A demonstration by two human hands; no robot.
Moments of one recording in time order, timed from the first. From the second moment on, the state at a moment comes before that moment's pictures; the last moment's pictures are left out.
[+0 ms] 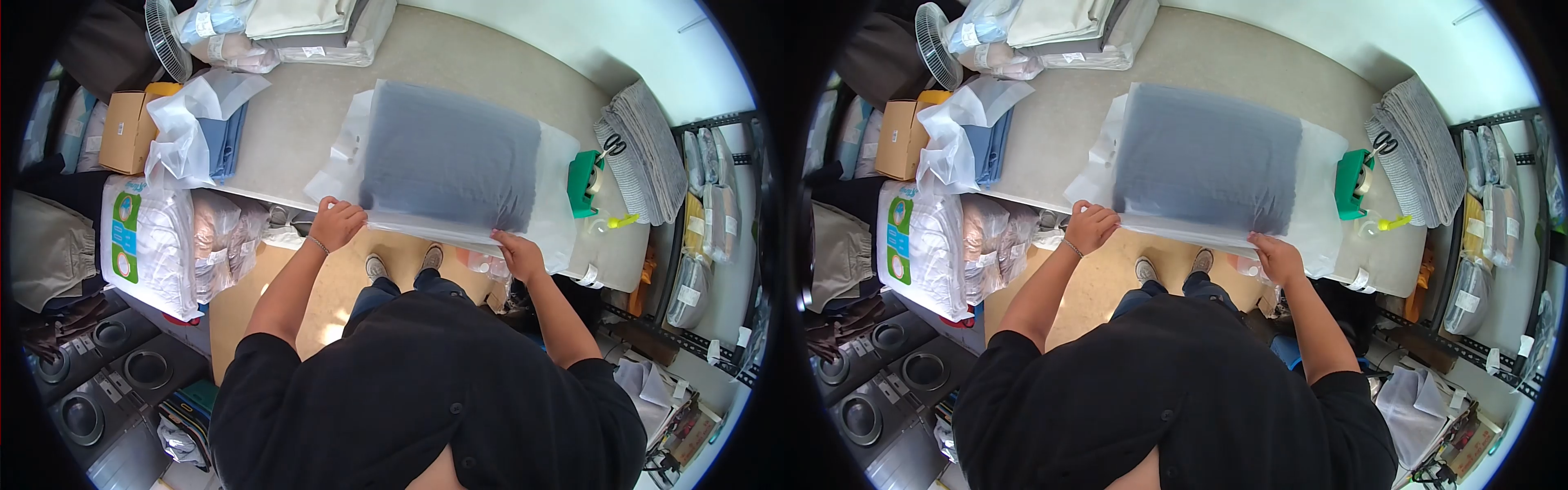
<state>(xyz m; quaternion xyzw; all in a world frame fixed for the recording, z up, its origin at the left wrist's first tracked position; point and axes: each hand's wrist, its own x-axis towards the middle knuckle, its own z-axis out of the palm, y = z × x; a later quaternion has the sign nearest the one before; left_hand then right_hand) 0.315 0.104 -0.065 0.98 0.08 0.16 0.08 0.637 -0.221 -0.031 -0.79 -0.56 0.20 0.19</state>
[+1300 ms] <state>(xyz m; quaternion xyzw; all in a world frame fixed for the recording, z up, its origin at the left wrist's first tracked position) 0.402 0.065 -0.034 0.96 0.19 0.16 0.11 0.663 -0.180 -0.033 -0.81 -0.43 0.34 0.18</state>
